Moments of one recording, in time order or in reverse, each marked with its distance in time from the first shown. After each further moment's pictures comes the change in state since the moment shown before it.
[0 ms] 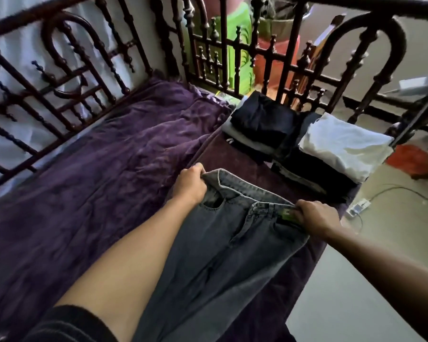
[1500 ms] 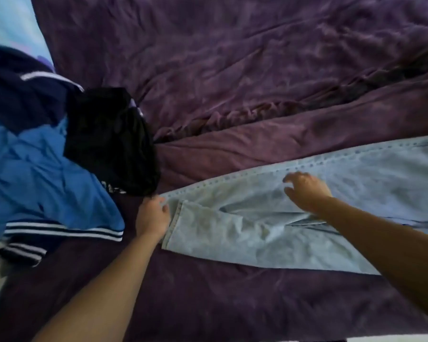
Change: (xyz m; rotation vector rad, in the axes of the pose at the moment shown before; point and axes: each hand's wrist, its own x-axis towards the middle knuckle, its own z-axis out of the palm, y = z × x) left_hand -0.425 -0.444 0.082 -0.066 0.026 -1.171; right_hand -0.061 -0.405 0.247 -0.135 -0.517 -0.736
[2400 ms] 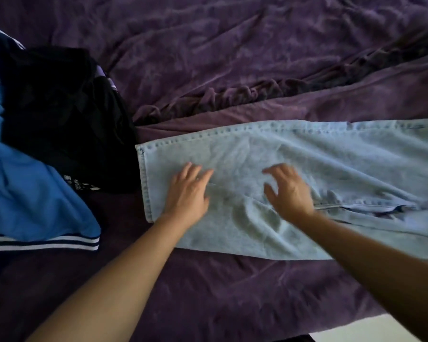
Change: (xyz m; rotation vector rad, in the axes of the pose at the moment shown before) left_hand 0.034 0.044 0.046 0.208 -0.096 0.690; right_hand -0.018 -0.073 0.049 0.129 0.421 -0.163
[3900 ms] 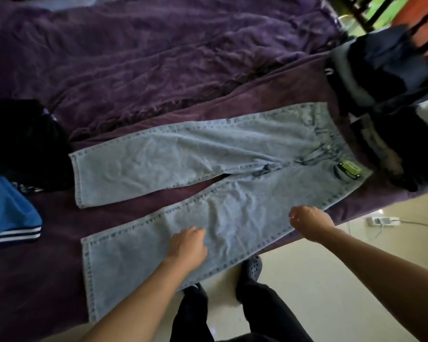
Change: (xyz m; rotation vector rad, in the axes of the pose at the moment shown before) left_hand -0.177 0.274 0.045 0.065 -0.311 0.022; right_hand -0.282 0.221 -0.151 -0.233 -0.376 0.488
